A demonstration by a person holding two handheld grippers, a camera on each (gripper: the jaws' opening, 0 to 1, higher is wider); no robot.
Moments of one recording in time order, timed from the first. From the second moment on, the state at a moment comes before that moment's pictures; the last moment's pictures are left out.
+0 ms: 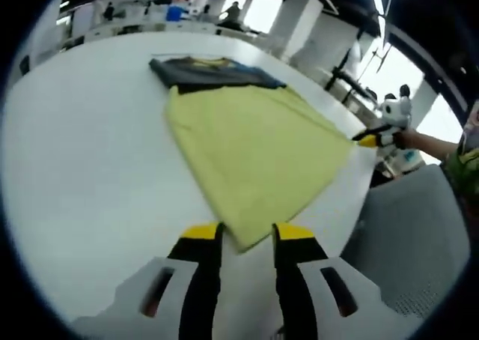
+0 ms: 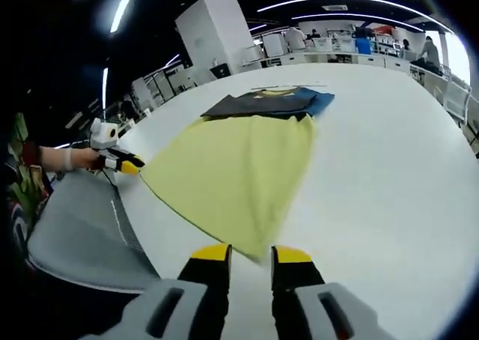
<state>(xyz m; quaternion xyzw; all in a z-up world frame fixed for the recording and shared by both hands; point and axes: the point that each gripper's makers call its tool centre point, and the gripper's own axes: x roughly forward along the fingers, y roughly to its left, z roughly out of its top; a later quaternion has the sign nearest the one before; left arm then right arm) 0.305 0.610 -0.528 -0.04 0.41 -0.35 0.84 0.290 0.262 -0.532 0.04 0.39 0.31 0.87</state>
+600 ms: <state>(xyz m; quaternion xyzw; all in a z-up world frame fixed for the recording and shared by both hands) 0.307 0.622 -0.532 -0.08 0.44 -0.33 0.83 0.297 0.271 -0.537 0.08 0.41 0.30 0.86</state>
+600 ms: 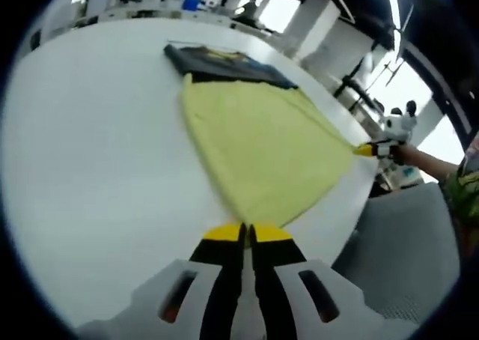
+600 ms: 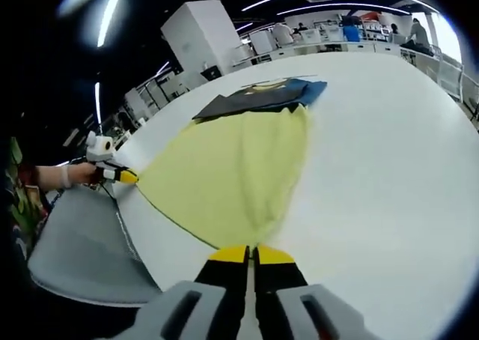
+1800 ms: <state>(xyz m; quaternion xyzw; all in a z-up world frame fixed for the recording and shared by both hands) 0.230 0.625 -0.530 -0.07 0.55 -0.39 0.74 0.210 0.290 -0.527 0.11 0.47 0.36 0.80</state>
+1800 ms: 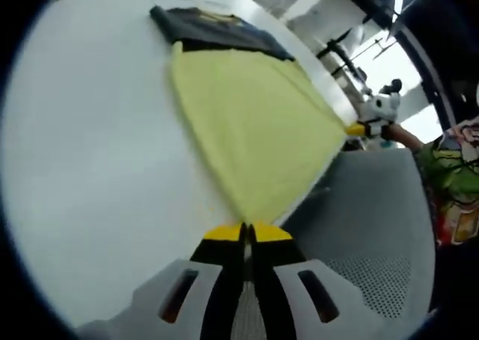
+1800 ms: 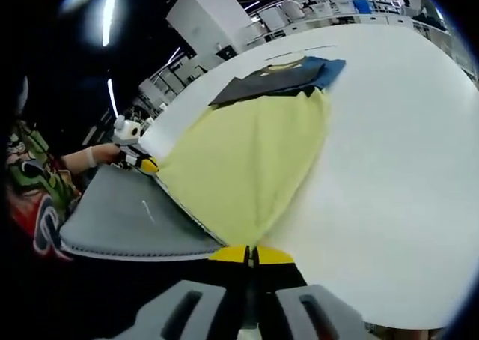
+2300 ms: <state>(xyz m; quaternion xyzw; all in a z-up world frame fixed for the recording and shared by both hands) 0.260 0.630 -0.480 -0.11 0.48 -0.41 0.77 0.232 0.286 -0.493 0.15 0.43 0.36 0.82</state>
